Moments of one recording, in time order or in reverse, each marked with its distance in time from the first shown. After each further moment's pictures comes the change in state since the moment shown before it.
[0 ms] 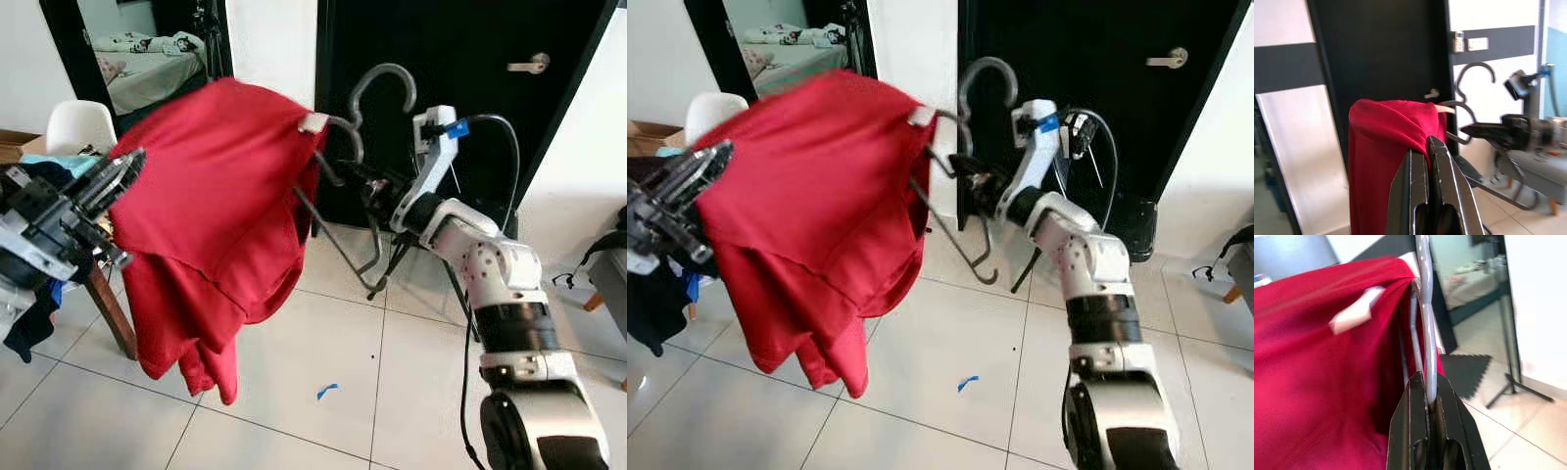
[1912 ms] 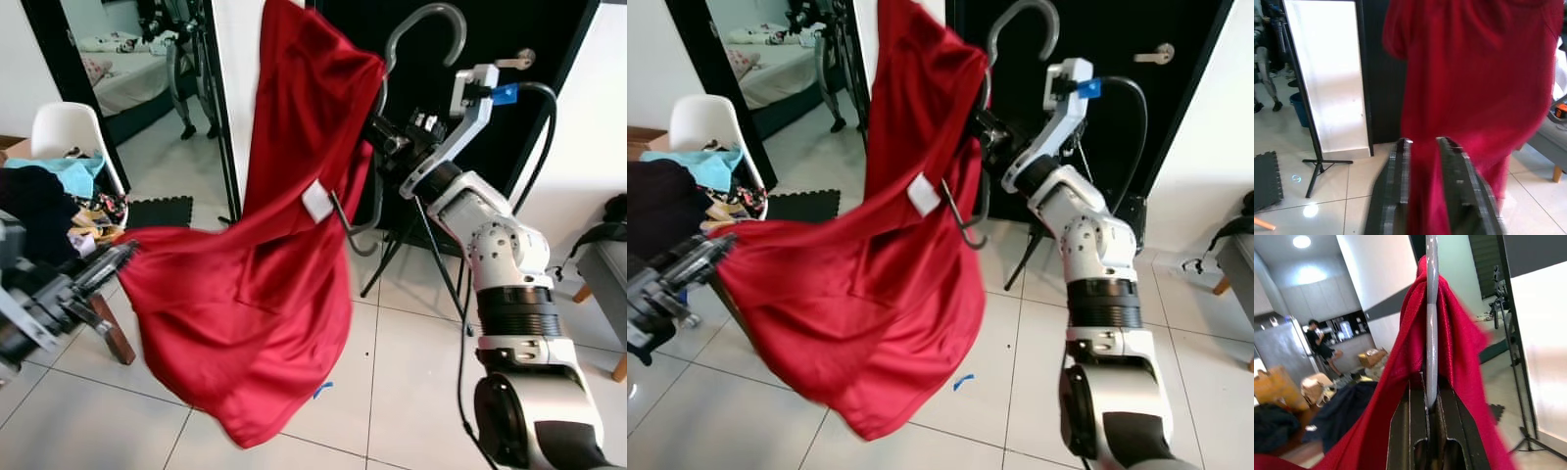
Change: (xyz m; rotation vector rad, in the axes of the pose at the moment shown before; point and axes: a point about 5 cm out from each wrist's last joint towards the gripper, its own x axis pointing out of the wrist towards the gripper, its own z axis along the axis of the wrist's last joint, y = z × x) left arm -0.058 0.004 -0.039 -0.099 0.276 0.133; right arm -0.001 0.016 0.036 -0.066 -0.188 0.163
